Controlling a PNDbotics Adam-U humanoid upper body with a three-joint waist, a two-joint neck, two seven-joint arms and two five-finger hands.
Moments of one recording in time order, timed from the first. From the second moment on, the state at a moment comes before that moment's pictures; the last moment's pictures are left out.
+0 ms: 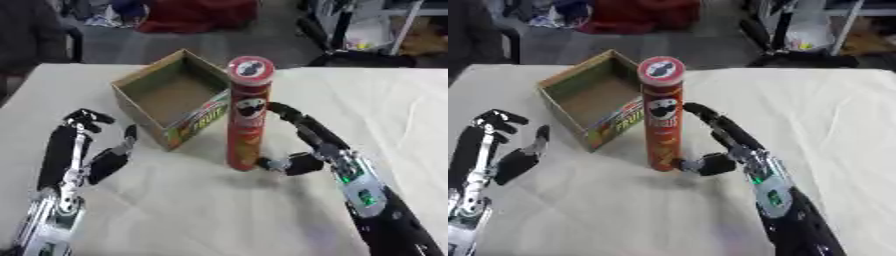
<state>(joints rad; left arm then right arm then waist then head) -0.16 0.22 -0.06 -1.76 -0.79 0.23 0.13 -0.57 -0.07 0.12 -1.16 0.65 -0.42 0.27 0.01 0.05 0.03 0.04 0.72</state>
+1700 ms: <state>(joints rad) -0.25 0.21 0.01 -1.78 -0.93 0.27 -0.02 -0.61 -0.01 0.08 -1.04 0.54 -0.39 0.20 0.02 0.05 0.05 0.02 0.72</state>
